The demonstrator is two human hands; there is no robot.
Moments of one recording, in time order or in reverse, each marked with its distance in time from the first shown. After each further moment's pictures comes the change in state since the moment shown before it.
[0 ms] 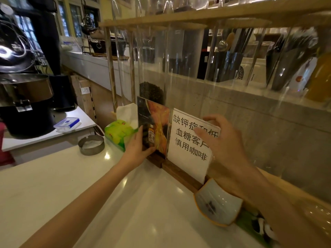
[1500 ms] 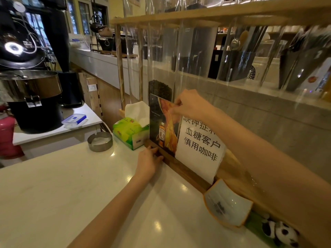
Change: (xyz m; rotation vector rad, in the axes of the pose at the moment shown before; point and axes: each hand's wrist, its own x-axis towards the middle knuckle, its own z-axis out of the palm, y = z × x) left_hand -0.028 0.008 0.027 -0.026 0.011 -0.190; right_hand 0.099 -0.049 0.064 -0.549 -0.467 -0.239
